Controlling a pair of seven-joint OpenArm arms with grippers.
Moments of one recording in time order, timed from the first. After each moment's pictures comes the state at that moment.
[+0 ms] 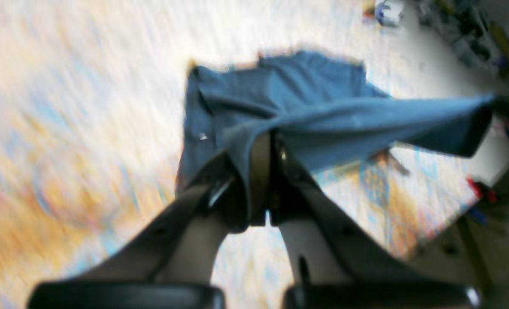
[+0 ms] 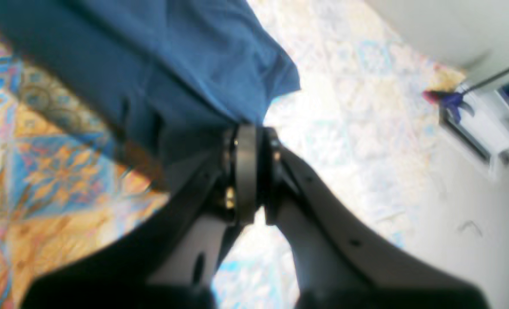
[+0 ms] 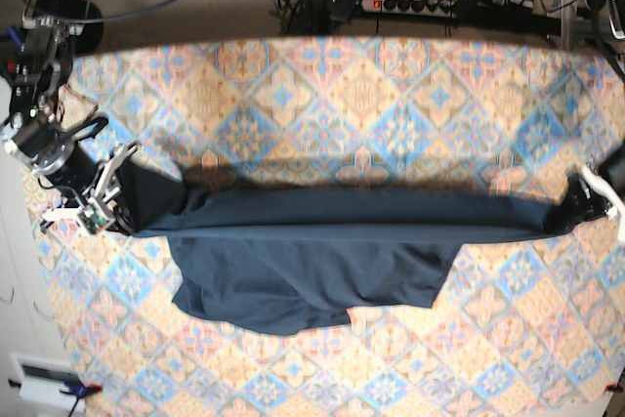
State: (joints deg) left arm 14.9 -45.8 -28.5 96.3 -82.2 -25.6 51.9; right arm -5.5 30.7 17.5 111.1 24.9 41.3 -44.2
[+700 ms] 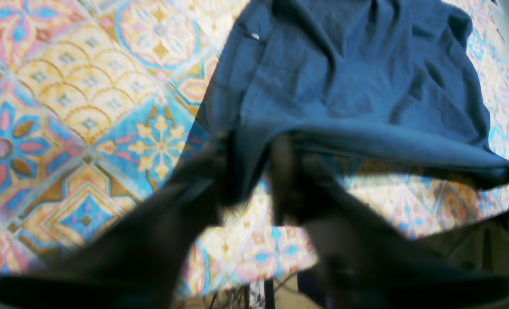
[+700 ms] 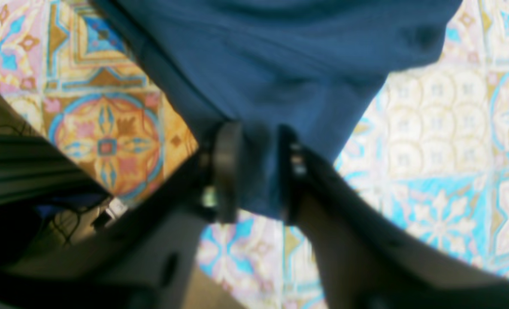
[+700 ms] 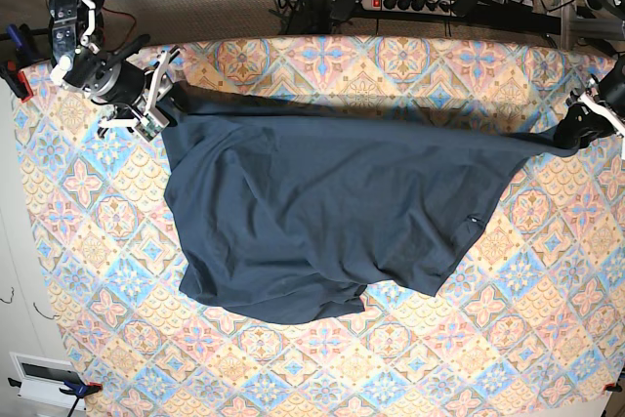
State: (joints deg) left arm 31.8 -40.0 -39.7 97.2 -75.3 -25.4 53.5; right arm -24.3 28.3 11.6 110.6 24.8 41.4 -45.2
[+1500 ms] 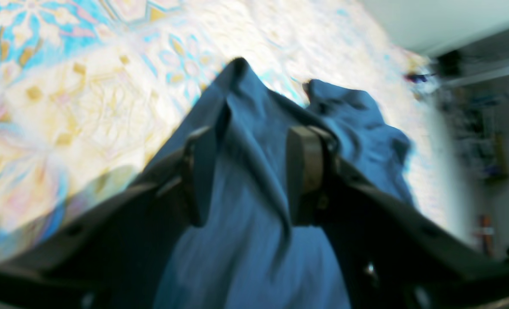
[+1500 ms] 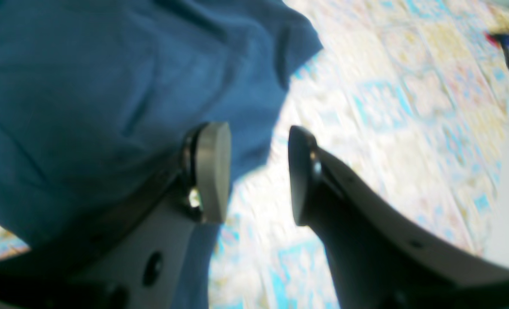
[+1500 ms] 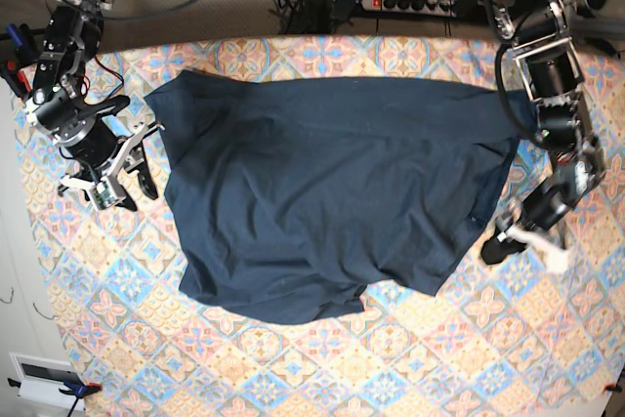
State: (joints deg) left arm -18.1 -21.2 -19.1 62.2 -54.3 -24.4 49.7; right arm -10.0 21.7 21.2 110.0 24.4 41.0 -45.2
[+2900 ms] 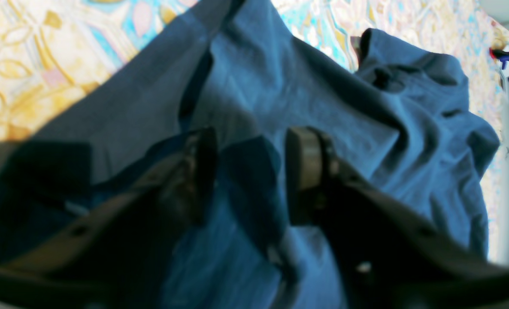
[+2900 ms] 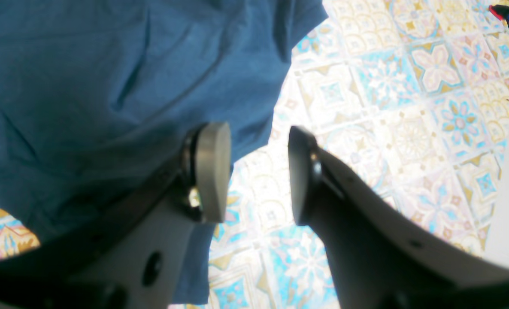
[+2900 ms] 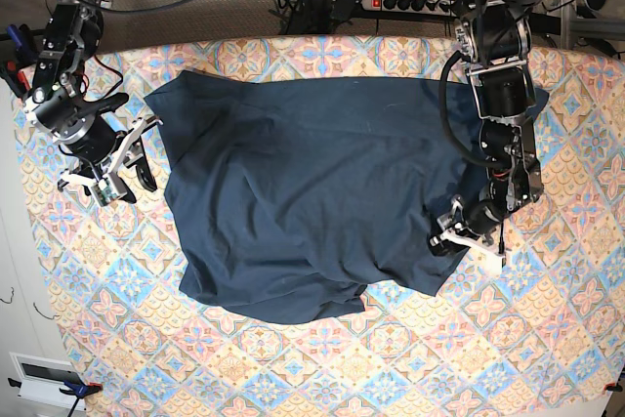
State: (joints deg) left arm -21.6 -11.7 -14.7 53.7 -37.7 -15.7 41.4; right arm -9.8 21.5 21.6 109.9 24.3 41.3 -48.0
